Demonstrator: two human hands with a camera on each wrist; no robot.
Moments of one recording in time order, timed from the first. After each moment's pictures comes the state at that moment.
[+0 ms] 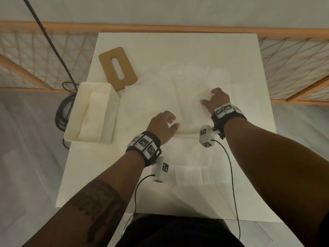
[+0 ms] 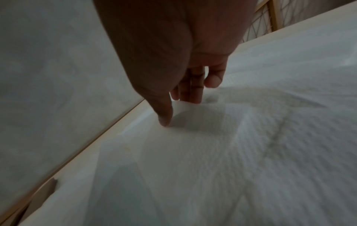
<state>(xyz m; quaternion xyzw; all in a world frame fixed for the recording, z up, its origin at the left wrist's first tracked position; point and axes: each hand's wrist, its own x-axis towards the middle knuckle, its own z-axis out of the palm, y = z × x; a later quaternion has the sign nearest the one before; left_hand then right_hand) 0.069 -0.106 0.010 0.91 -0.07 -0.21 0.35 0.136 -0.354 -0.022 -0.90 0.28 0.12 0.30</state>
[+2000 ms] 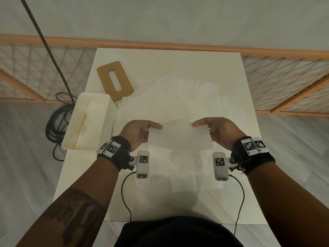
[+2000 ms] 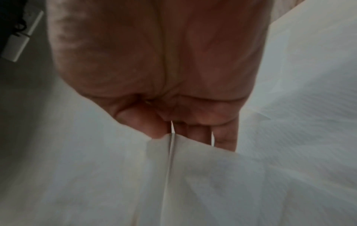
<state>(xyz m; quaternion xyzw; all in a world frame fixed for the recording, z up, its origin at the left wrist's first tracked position) 0.080 -0.047 0.047 0.62 0.10 -0.36 0.69 0.026 -0.350 0.075 -0.65 0.17 0.25 0.70</state>
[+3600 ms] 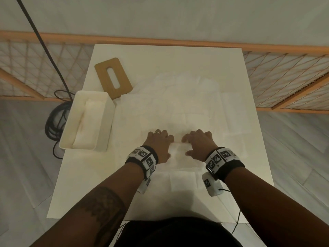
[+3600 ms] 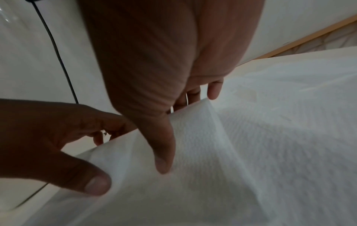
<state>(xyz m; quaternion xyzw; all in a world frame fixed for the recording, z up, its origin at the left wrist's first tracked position) 0.046 -0.106 0.003 0.91 -0.32 -0.25 -0.03 0.012 -0.303 0.003 -0.96 -0.06 0.25 0.08</state>
